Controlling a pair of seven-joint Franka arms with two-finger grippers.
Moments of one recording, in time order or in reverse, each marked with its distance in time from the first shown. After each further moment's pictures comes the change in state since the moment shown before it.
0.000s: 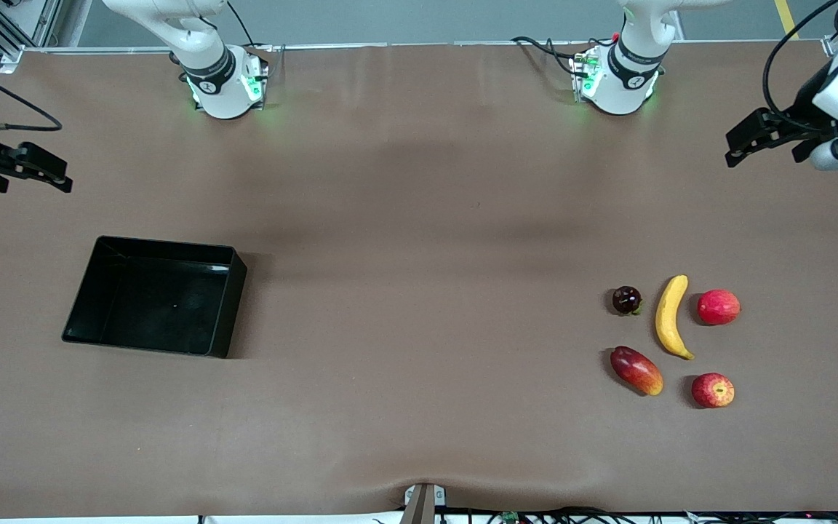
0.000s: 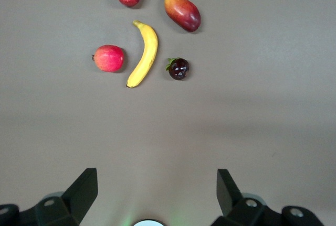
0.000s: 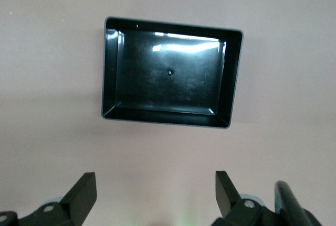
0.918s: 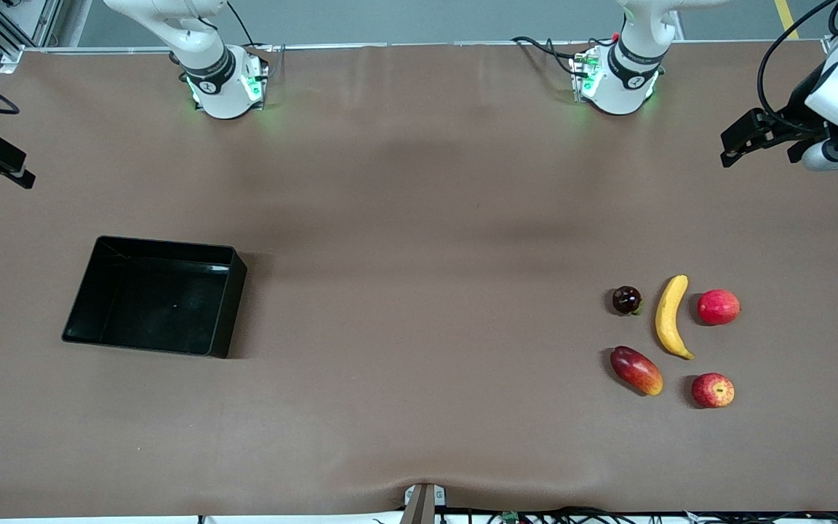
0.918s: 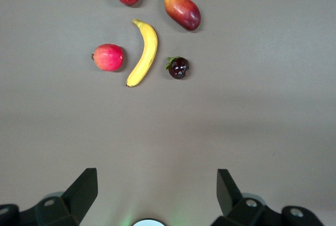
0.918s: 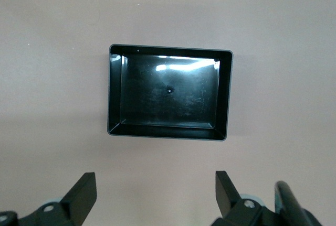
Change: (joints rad) left arm 0.003 -0.001 0.000 -0.004 0.000 0.000 0.000; right arm -0.035 0.006 -0.005 0.081 0.031 -0.012 -0.003
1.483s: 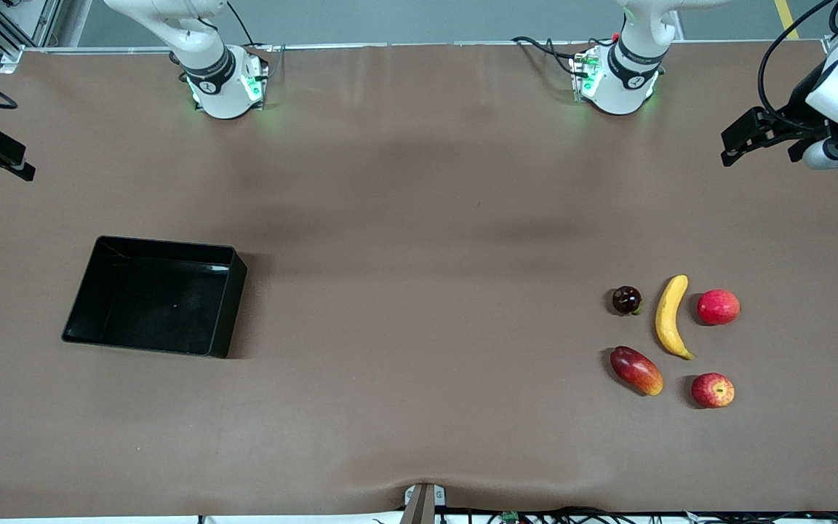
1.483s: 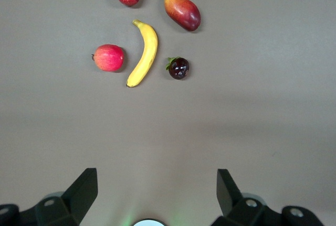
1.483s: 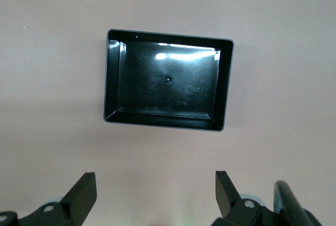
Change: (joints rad) left arm 0.000 -0.003 0.000 0.000 0.001 0.000 0.000; right arm -0.010 0.001 -0.002 0.000 -0.001 -0.040 -0.043
